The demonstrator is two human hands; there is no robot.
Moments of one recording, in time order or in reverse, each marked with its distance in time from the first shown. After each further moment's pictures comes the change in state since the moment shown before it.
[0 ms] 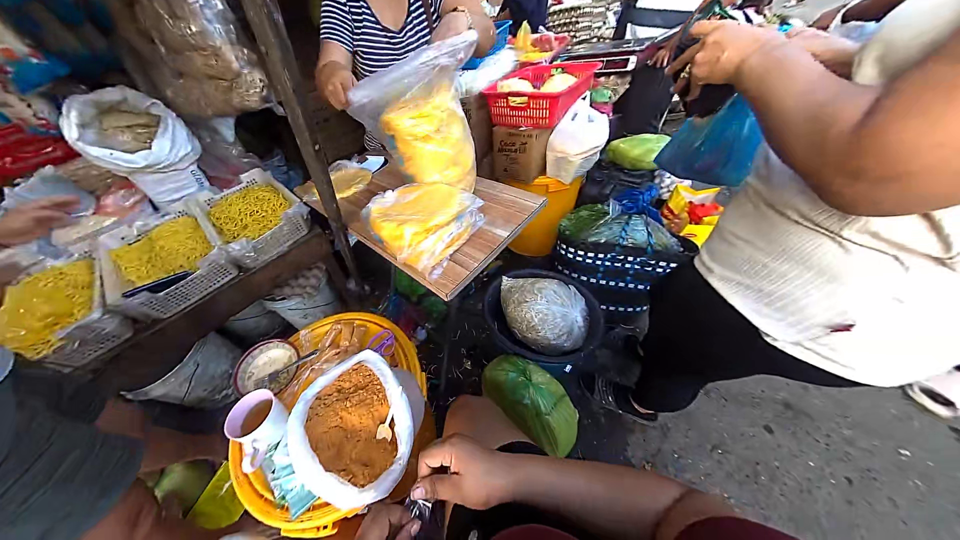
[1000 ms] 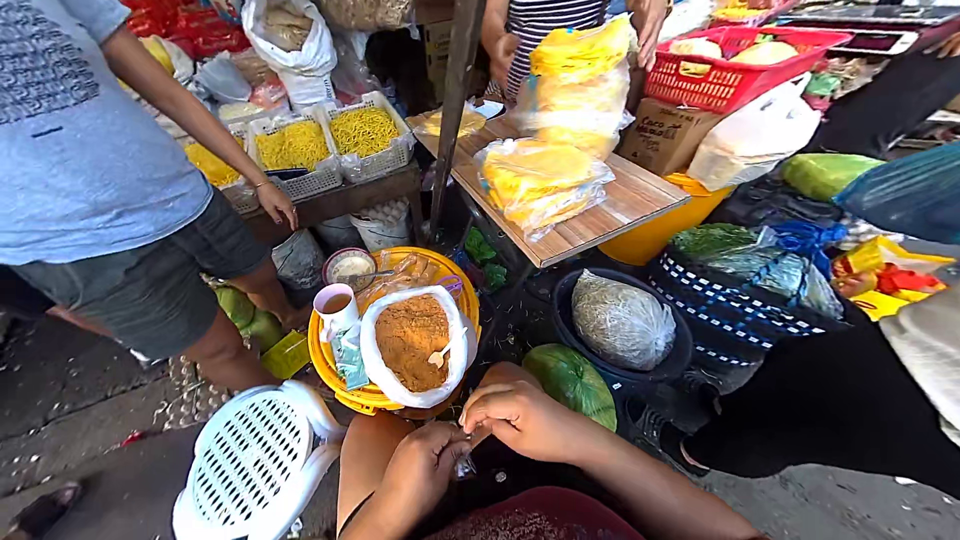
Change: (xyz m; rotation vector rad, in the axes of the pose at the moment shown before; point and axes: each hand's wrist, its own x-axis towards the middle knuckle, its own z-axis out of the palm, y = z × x) left_hand -0.008 -0.004 0.011 0.090 0.087 0.046; right_hand 0.009 -0.026 -0.010 -0.228 -0.024 -0.407
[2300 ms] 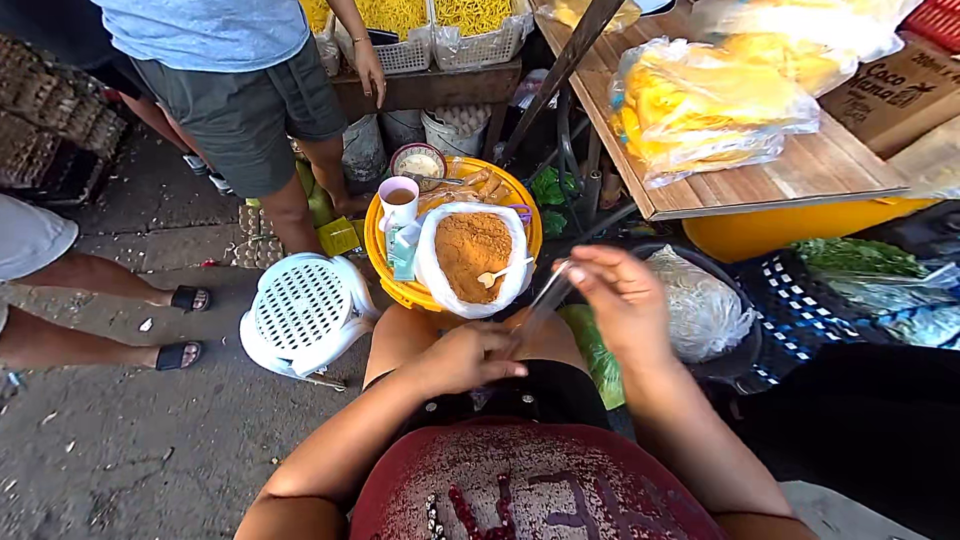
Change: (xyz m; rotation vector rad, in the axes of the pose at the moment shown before) left_hand 0.016 0.000 -0.017 -0.196 -0.288 -0.026; right_hand 0.030 0.008 -0.020 0.188 0.467 0.226
